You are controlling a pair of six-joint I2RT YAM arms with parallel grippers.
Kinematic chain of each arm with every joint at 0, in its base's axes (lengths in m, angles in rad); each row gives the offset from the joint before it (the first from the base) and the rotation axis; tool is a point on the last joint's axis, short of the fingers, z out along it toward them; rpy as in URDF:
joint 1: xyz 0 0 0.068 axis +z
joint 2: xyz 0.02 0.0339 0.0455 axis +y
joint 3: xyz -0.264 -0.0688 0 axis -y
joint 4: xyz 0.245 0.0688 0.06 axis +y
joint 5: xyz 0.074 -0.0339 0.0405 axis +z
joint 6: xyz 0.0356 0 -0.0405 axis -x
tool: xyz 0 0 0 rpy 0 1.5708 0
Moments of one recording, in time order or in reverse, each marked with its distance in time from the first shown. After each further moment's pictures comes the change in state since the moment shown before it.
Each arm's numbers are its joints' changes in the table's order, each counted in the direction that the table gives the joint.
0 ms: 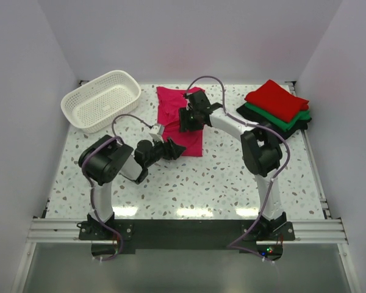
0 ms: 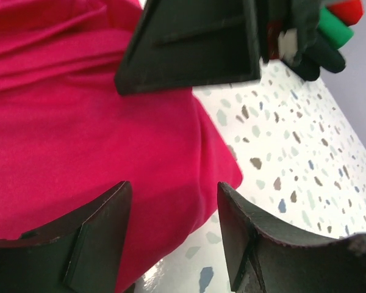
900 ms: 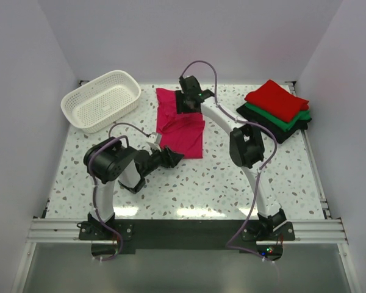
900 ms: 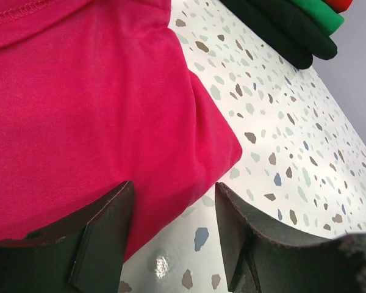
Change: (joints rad) left arm -0.032 0.076 -0.124 -0.201 0.020 0.009; right arm -0.001 0.299 0.527 0.139 -0.224 0.006
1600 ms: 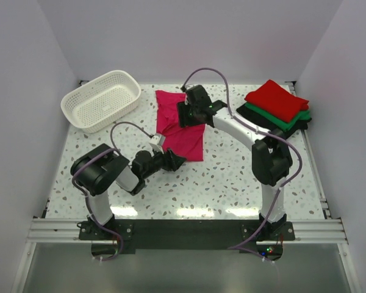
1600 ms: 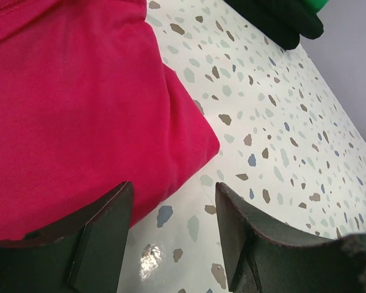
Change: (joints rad) left arm -0.060 -0.184 -0.047 0.166 0.026 -0.016; right arm 0.049 -0.455 -0.522 -0.099 0.070 0.031
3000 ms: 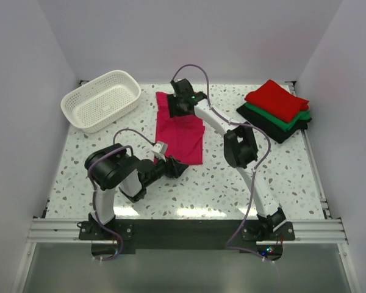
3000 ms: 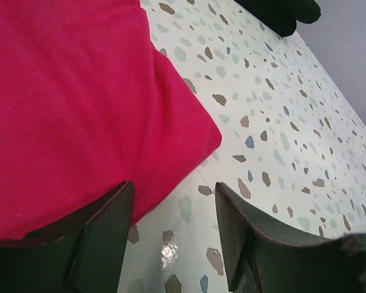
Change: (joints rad) left arm -0.089 0.131 -0.053 -0.202 0.074 -0.010; right arm 0.001 0.540 0.647 0.129 -0.034 0.004
